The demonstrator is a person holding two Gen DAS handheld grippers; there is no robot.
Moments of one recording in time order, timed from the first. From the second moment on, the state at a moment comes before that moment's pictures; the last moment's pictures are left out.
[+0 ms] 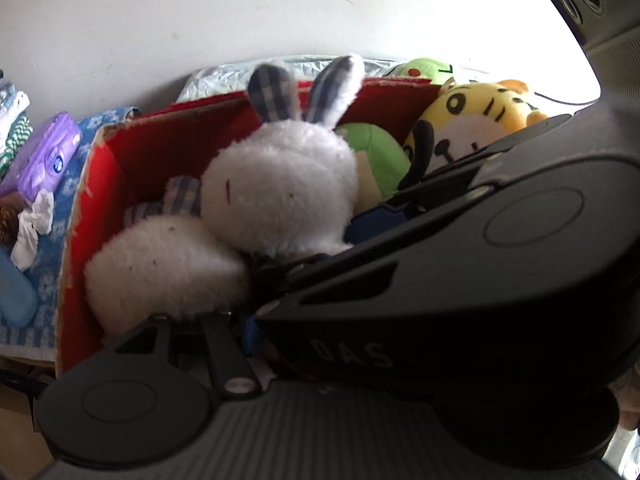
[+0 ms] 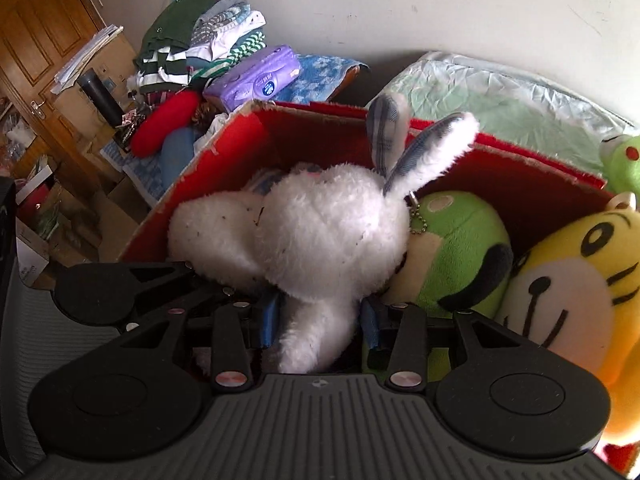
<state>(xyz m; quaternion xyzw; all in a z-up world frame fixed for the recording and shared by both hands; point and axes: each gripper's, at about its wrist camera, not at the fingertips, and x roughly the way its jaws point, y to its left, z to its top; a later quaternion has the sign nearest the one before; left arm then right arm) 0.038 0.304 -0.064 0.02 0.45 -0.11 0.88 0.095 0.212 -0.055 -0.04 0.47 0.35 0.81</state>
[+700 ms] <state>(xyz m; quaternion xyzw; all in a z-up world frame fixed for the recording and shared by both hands) 0.036 0.296 -0.069 0.03 0.46 -0.08 0.88 0.088 0.202 -0.058 0.00 0.45 0.33 0.83</state>
